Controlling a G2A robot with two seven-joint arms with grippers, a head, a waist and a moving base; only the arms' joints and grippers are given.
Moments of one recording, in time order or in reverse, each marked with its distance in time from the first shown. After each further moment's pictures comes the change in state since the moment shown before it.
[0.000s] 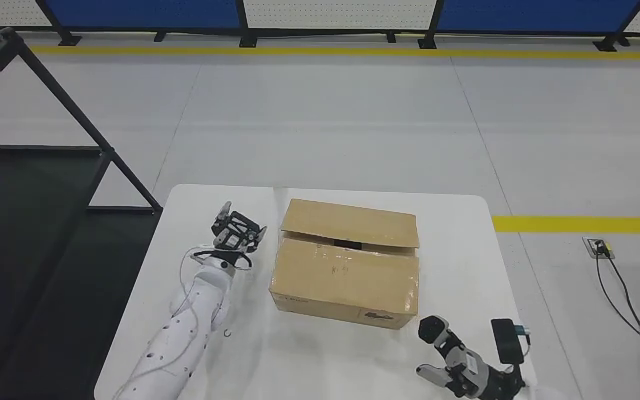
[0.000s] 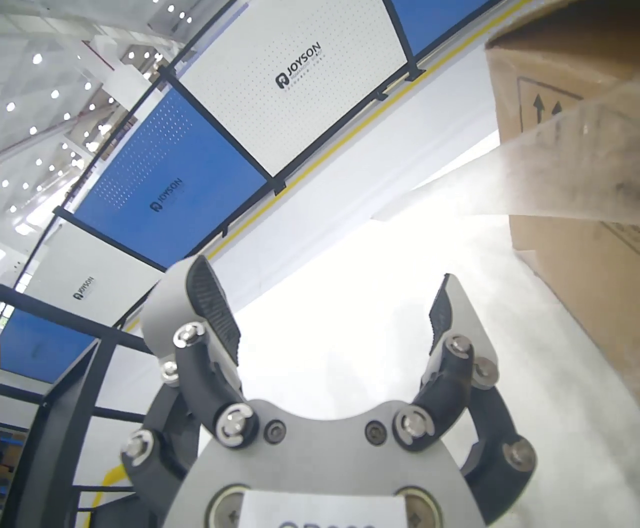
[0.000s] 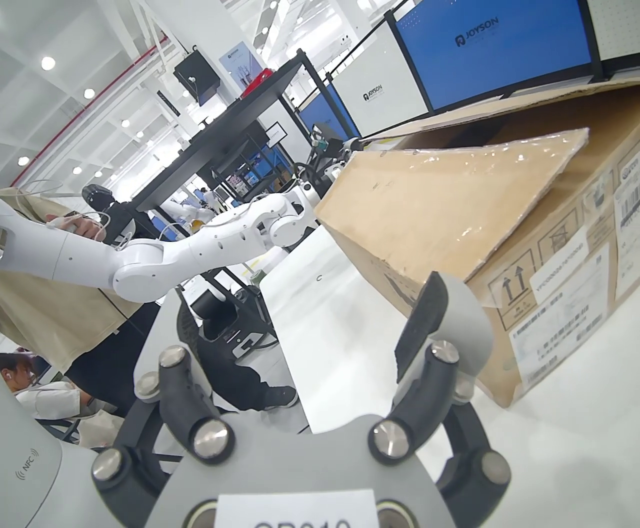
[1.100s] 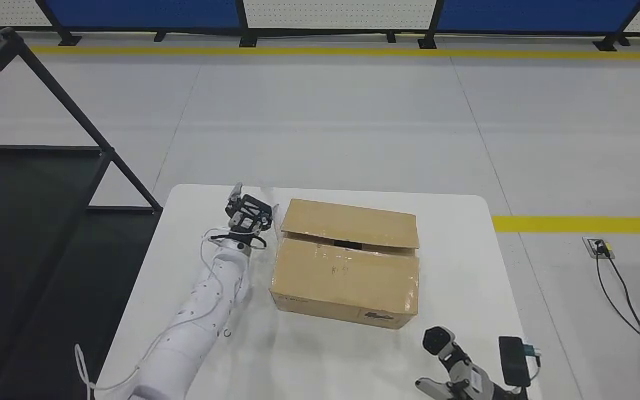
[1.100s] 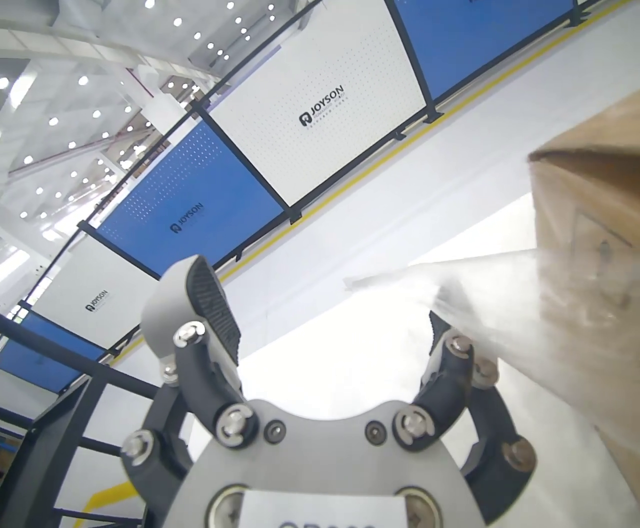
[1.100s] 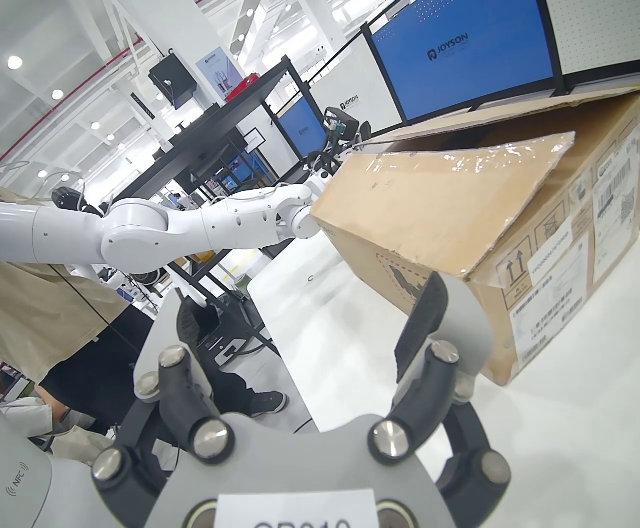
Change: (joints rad) left arm -0.272 -0.161 0.128 0.491 -0.154 0.159 0.294; right arm -0.115 0.003 0.017 -0.122 -0.131 0.081 -0.124
